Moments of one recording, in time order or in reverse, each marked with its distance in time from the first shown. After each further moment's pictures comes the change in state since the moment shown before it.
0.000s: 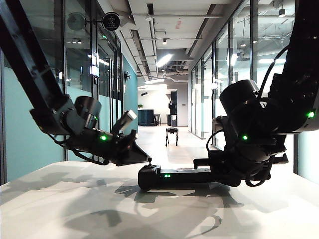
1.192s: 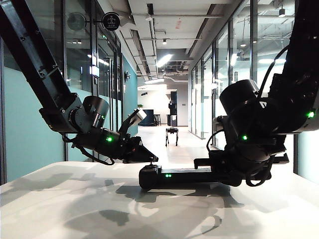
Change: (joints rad) left arm -0.019 0.023 0.070 -0.080 0.032 0.245; right arm 0.000 0.000 0.000 0.000 0.011 0.003
